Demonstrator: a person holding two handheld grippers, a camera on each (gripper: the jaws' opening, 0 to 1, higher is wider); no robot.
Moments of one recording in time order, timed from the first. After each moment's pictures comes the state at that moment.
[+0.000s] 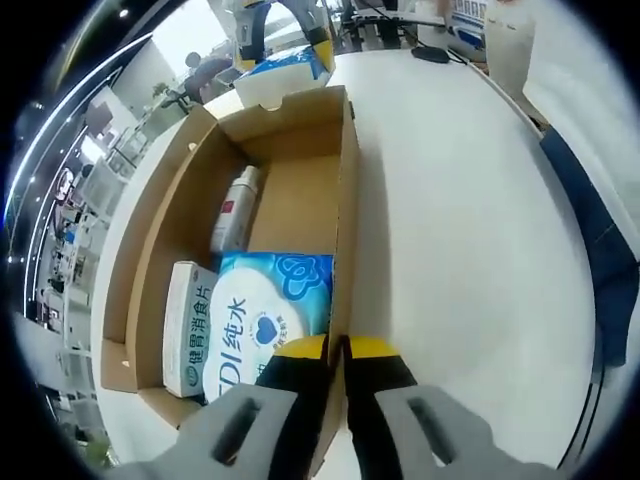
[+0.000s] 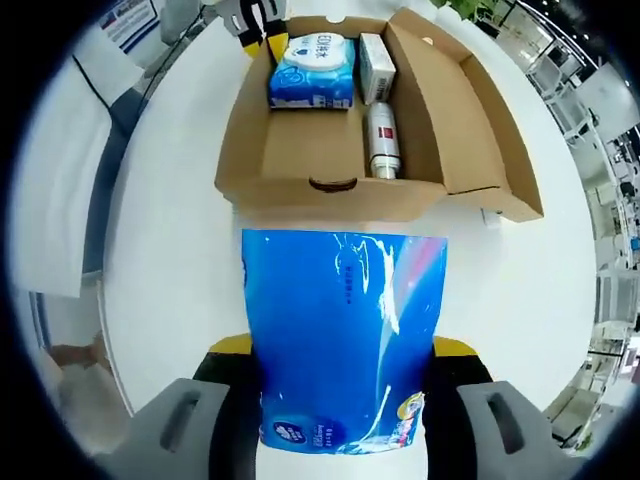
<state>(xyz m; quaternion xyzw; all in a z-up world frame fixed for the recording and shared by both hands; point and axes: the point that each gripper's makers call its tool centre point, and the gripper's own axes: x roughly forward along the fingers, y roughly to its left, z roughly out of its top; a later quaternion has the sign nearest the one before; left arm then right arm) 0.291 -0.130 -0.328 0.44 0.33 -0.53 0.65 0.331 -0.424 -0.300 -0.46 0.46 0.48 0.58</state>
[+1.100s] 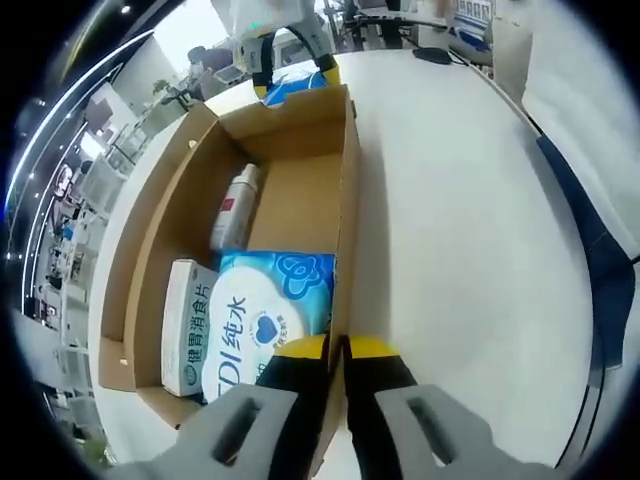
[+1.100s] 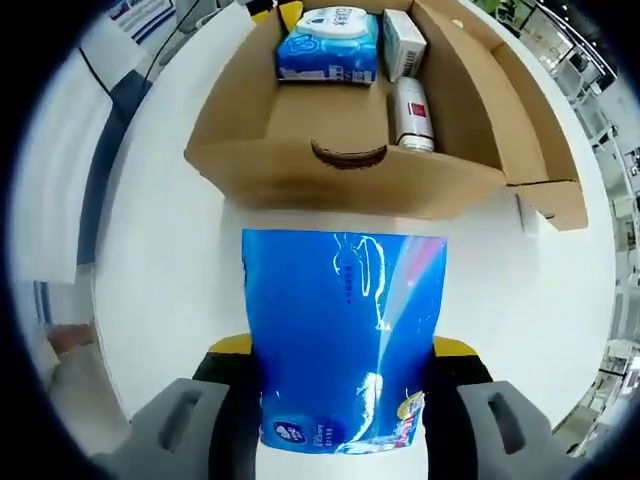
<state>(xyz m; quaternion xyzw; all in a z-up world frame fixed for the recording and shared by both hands) 0.291 -0.130 -0.329 0.44 0.33 -0.53 0.64 0.331 -0.419 -0.346 -0.46 0.47 0.51 0.55</state>
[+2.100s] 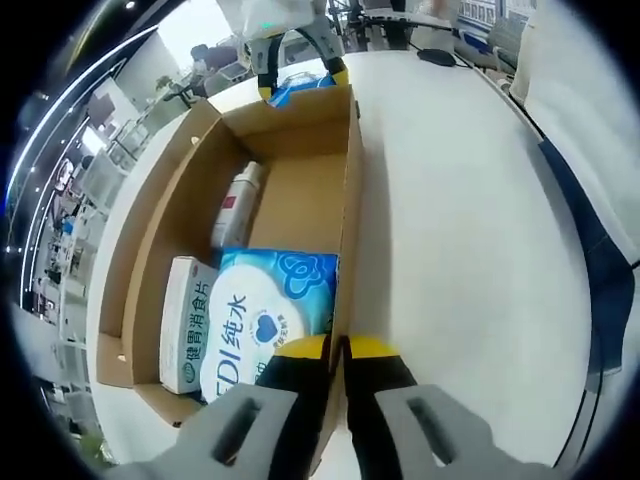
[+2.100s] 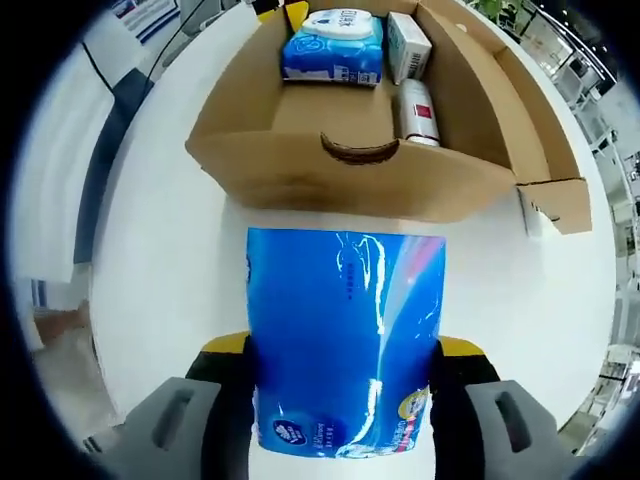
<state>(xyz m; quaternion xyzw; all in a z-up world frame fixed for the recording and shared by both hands) 0.291 -0.130 -0.328 0.43 0.34 -0.53 0.65 0.327 -0.418 -0.351 -0.46 0.45 0.52 0.55</state>
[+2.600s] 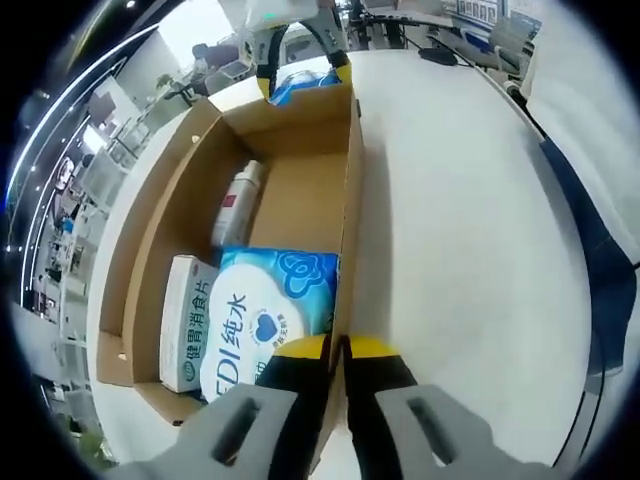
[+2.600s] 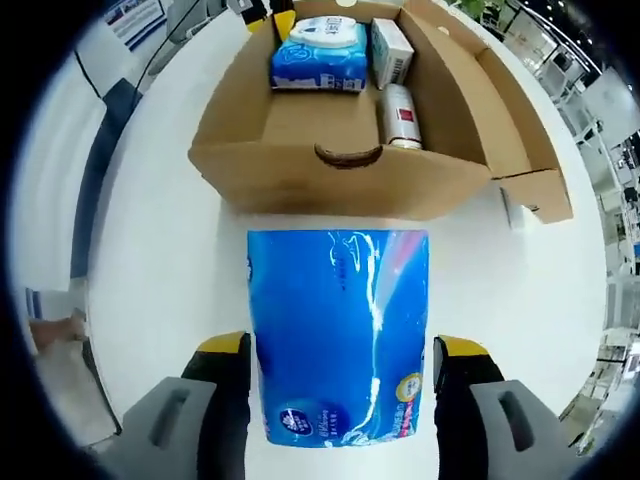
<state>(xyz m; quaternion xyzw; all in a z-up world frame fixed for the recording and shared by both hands) 0.291 -0.130 -0.328 0.43 0.34 -0.53 0.65 0.331 -0.418 -0.335 -0.45 0.45 0.49 0.59</state>
